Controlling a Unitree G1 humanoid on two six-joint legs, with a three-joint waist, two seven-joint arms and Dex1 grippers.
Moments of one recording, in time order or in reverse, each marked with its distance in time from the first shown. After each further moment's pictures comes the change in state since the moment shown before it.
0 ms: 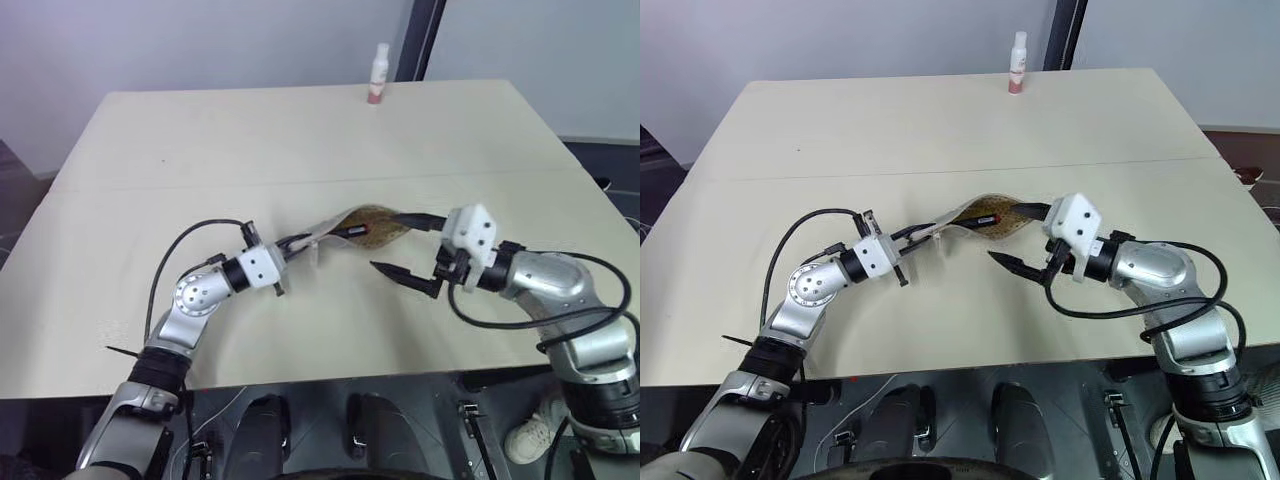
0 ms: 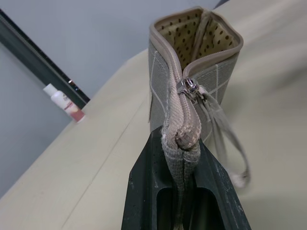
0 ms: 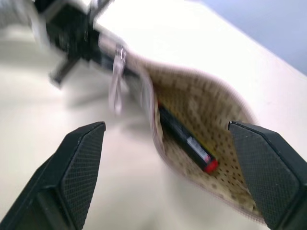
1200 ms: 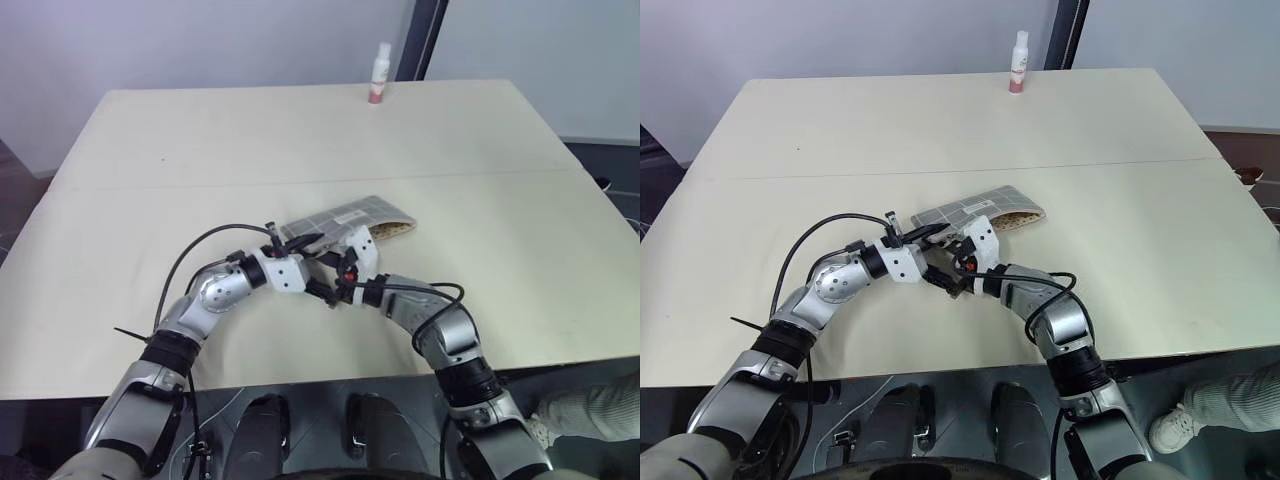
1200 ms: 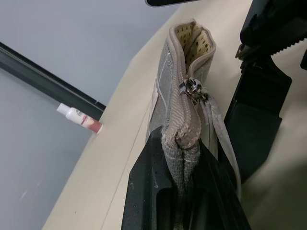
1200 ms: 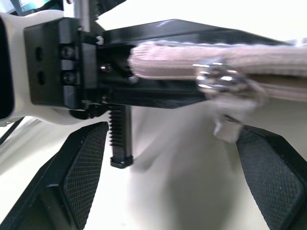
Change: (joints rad) left arm -0.096 0.011 -0.082 0.147 0.316 -0.155 0.251; right arm -0.153 0.498 0.262 0.440 -0.107 0.060 -0.234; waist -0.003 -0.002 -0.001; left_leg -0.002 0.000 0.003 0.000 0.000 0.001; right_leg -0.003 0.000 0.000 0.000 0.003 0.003
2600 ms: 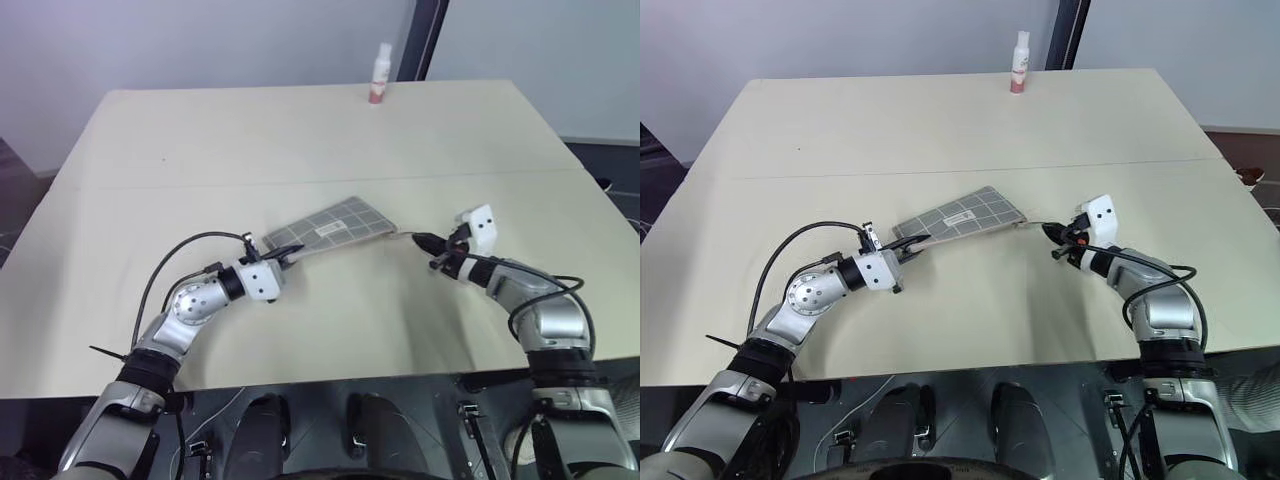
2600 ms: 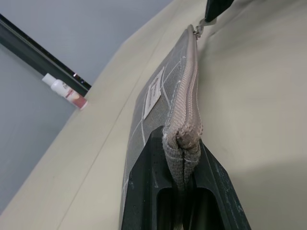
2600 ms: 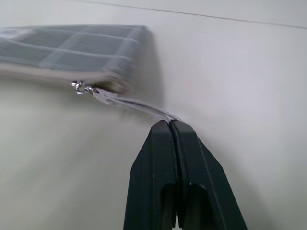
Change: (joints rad) left arm 0.112 0.080 0.018 -0.086 -0.245 0.077 -0.157; right arm -0.003 -0.359 -0.312 0.228 -0.032 -0.159 0.049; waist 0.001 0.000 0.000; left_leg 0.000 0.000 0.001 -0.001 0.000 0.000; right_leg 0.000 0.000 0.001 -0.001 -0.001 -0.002
